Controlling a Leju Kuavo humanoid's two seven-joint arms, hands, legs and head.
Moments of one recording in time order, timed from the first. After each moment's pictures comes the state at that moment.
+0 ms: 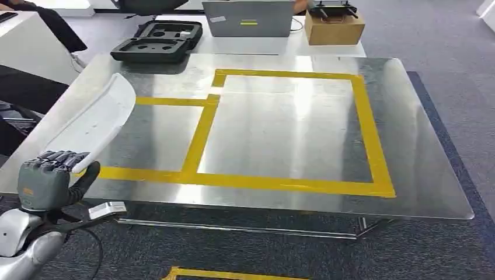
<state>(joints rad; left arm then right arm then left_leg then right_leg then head) -0.05 0.39 -0.17 -1.63 -1.05 0.70 -0.17 -0.05 0.15 1.11 0.01 -1.11 -0.35 -0.26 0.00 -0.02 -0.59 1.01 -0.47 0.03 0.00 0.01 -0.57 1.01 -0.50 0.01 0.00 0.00</state>
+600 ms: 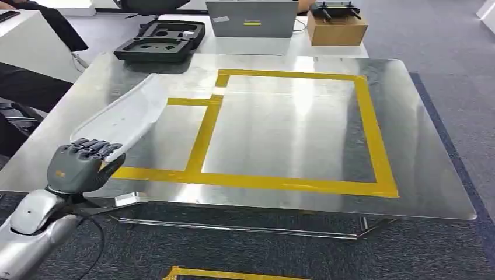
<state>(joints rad) -0.24 0.41 -0.33 -1.46 -1.14 0.63 -0.16 -0.05 0.15 1.13 0.01 -1.09 -0.33 -0.25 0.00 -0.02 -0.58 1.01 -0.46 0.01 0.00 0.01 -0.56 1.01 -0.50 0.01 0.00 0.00</state>
